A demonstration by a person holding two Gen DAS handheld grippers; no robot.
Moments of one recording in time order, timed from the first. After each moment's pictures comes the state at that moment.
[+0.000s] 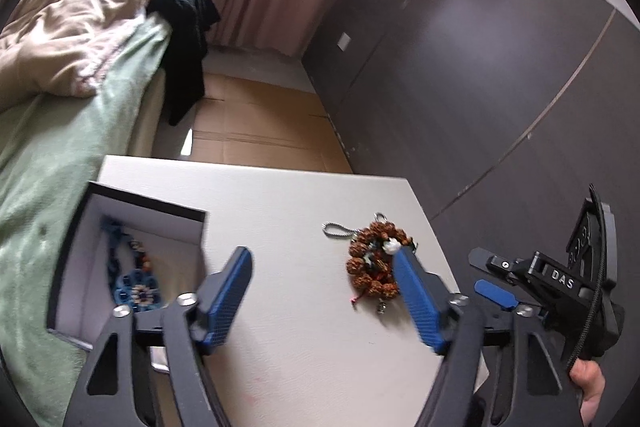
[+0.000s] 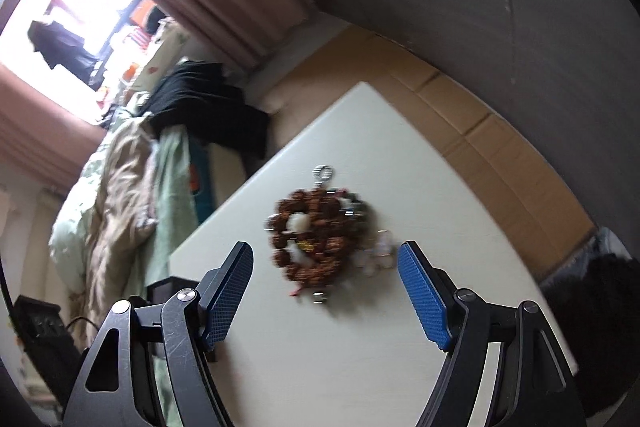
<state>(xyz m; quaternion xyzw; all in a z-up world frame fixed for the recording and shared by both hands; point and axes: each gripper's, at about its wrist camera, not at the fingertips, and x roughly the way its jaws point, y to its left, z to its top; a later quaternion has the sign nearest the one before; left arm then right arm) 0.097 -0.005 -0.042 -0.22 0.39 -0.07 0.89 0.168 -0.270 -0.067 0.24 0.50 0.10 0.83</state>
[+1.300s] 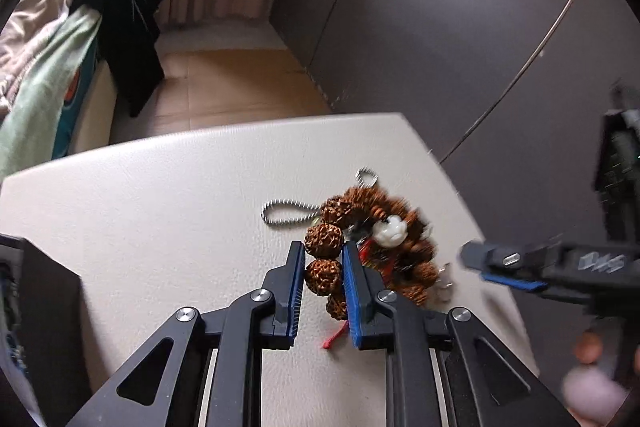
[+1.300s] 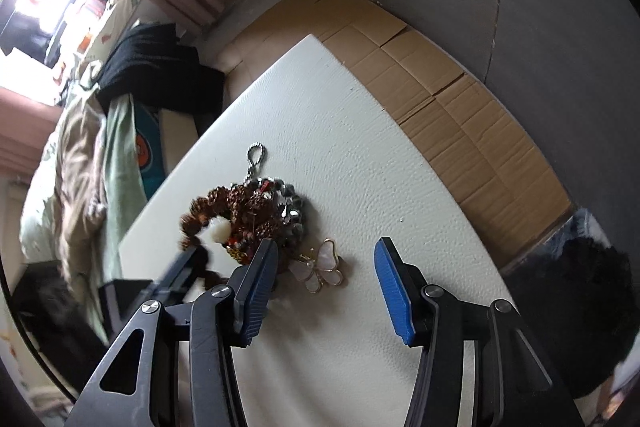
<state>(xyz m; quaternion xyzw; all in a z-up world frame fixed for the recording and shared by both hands) 0.167 -0.075 -0.103 -0.14 0.44 -0.11 0.88 0.210 -0.271 -0.111 0.20 0.59 0.07 0.78</state>
